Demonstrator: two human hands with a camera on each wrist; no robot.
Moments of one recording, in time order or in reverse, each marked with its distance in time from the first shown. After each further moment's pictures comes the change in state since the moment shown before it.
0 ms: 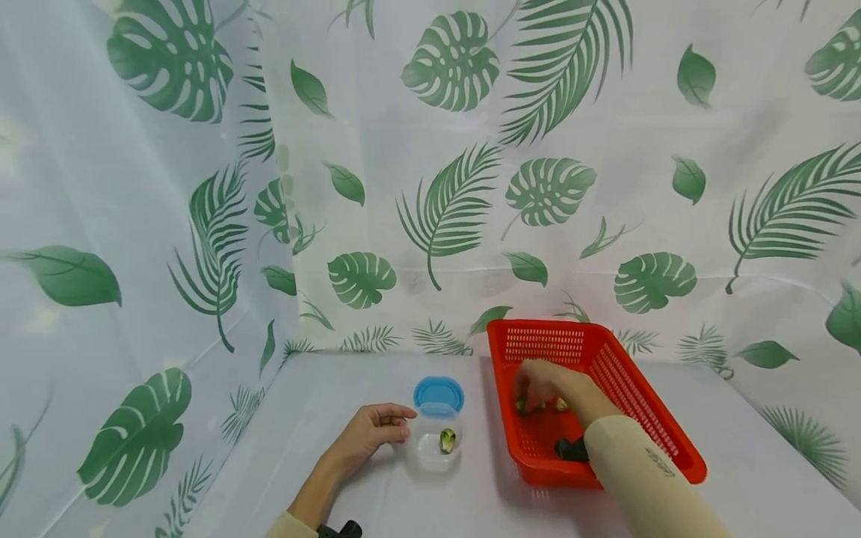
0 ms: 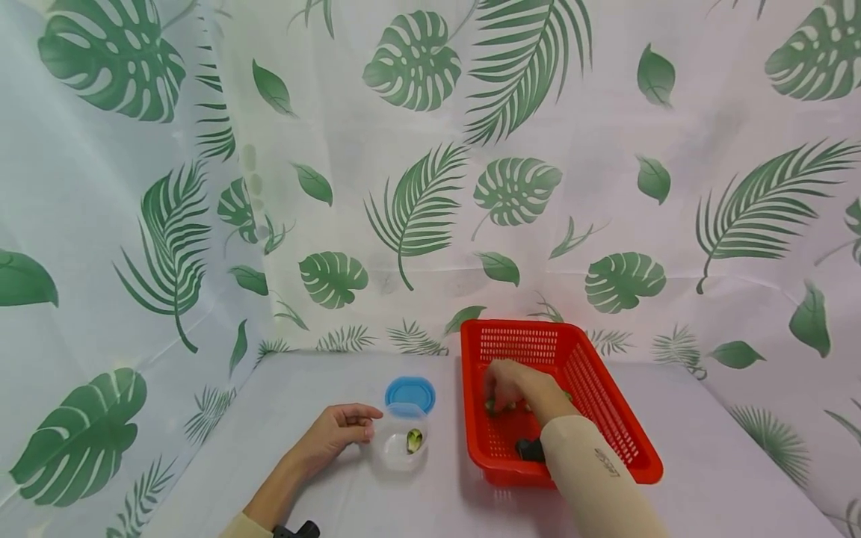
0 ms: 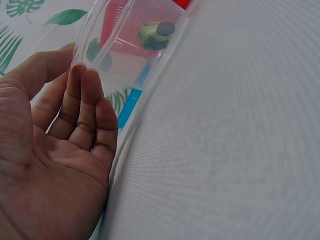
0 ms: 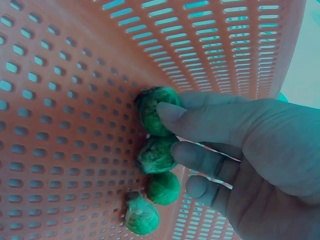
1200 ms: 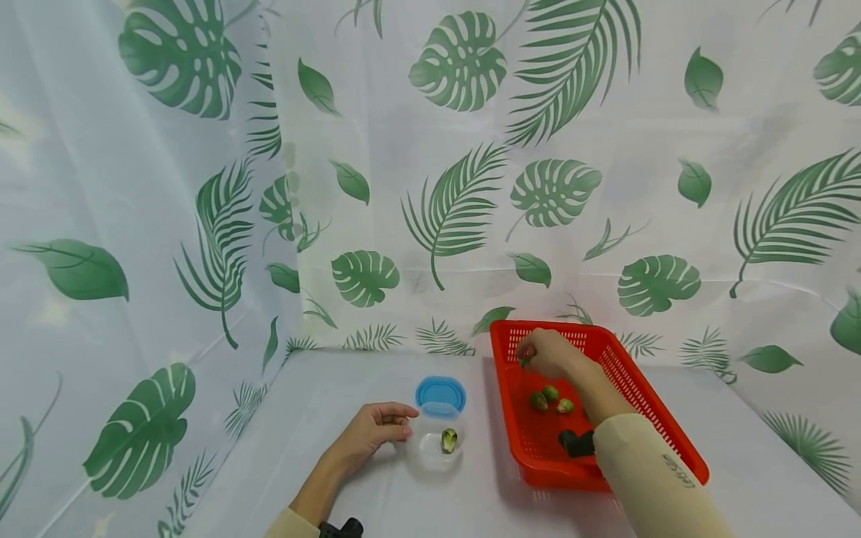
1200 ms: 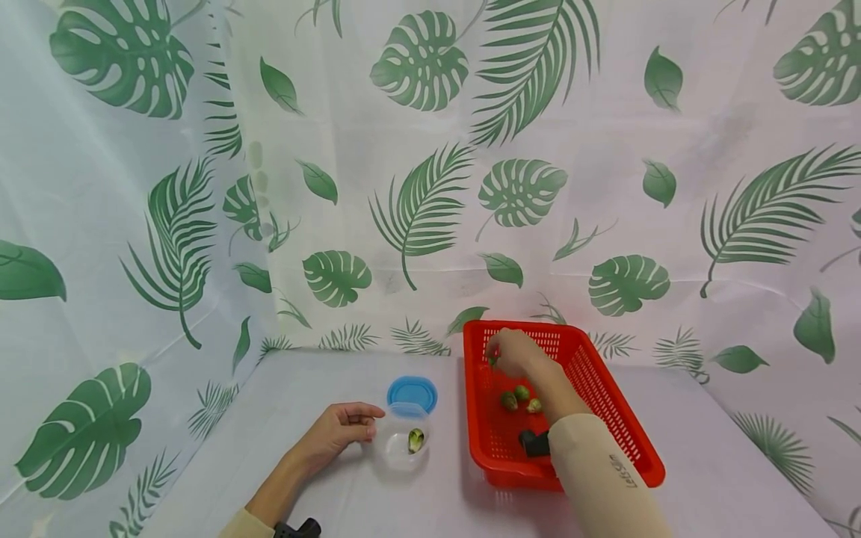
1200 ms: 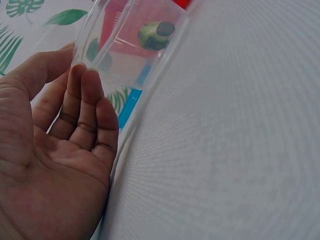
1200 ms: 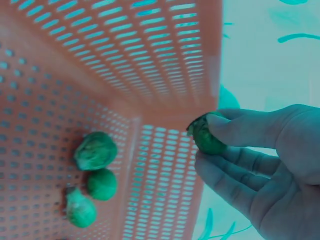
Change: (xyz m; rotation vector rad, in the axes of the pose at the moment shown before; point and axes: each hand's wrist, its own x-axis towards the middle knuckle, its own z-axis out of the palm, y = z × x) left_hand 0.000 -0.001 0.000 0.024 0.008 0.010; right_hand -0.020 -0.022 -0.035 0.081 0.297 -0.078
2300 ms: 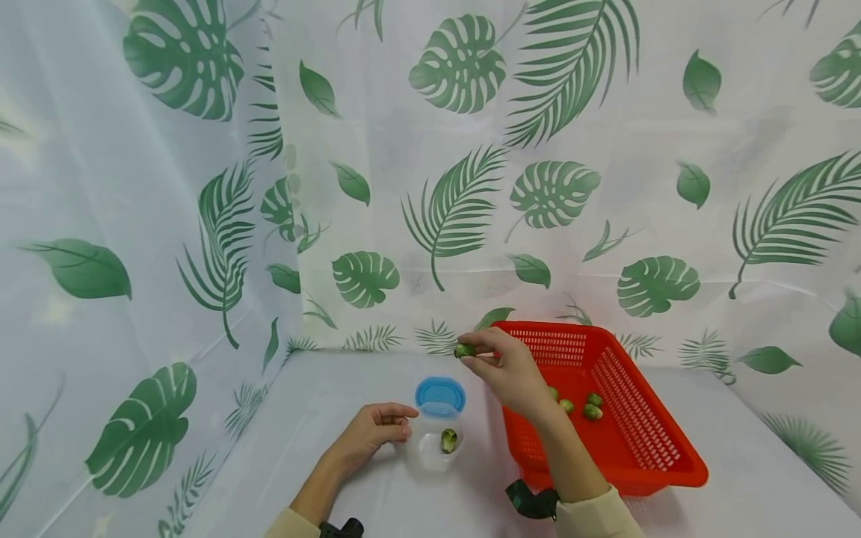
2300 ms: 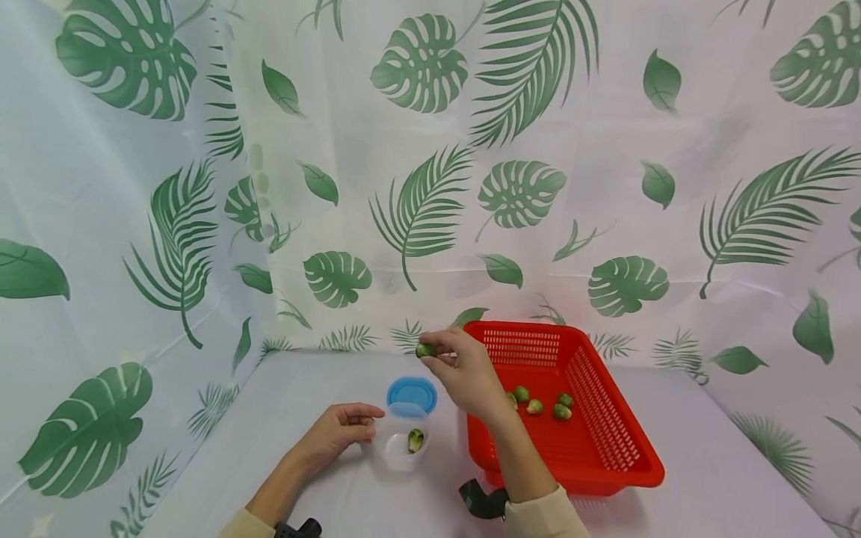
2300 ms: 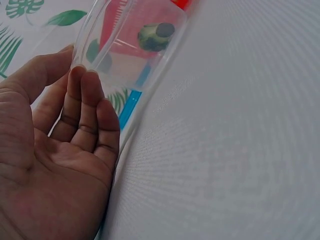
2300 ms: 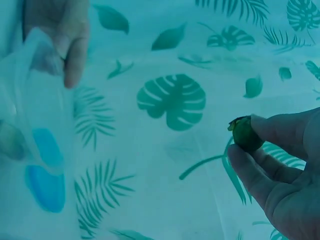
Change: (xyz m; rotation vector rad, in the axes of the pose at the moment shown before) left_hand 0.001 -0.001 0.000 -0.040 0.021 -0.021; right_hand -0.049 -0.107 0.038 0.534 0.361 -0.310
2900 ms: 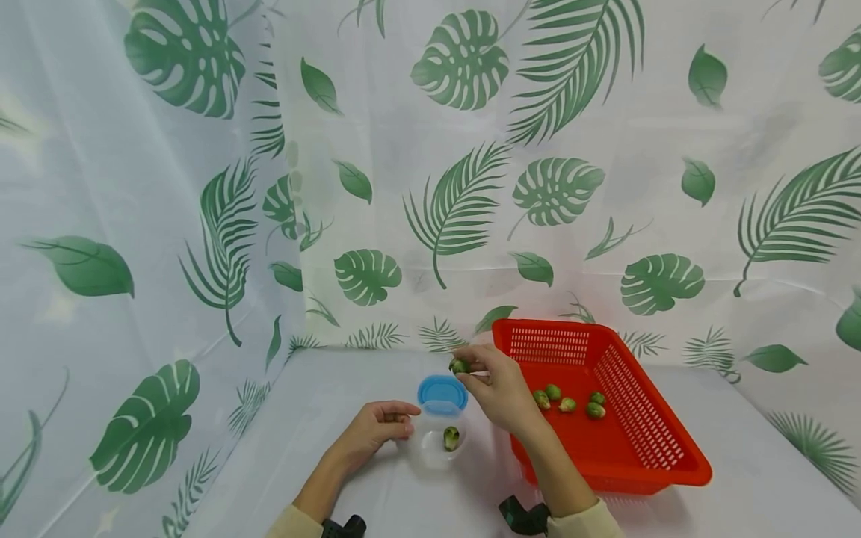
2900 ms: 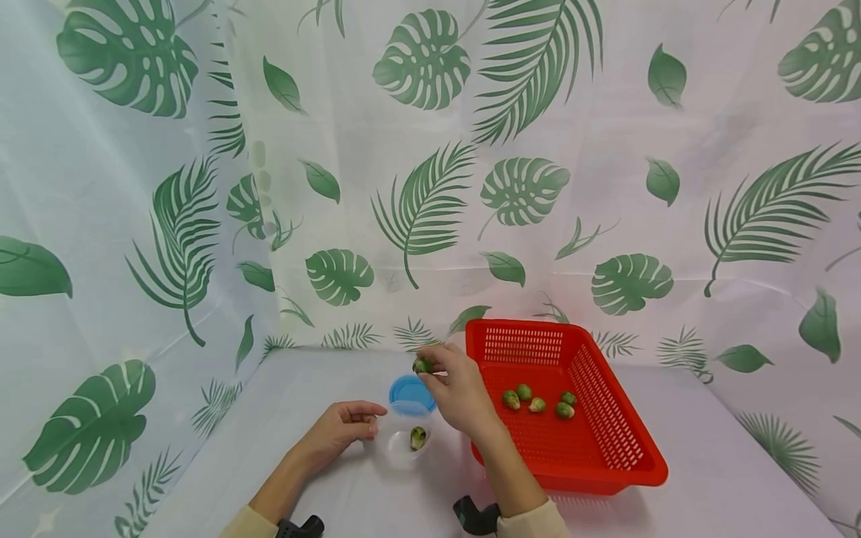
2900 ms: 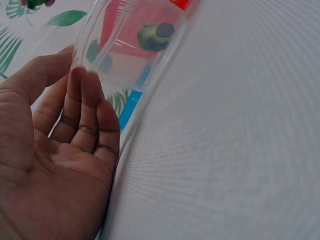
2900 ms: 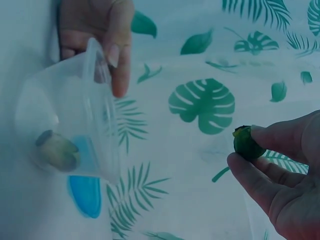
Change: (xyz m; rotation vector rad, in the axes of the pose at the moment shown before) left_hand 0.000 -0.001 0.001 -0.010 0.000 0.007; right_hand -0.014 0.014 0.030 -0.052 0.025 0.059
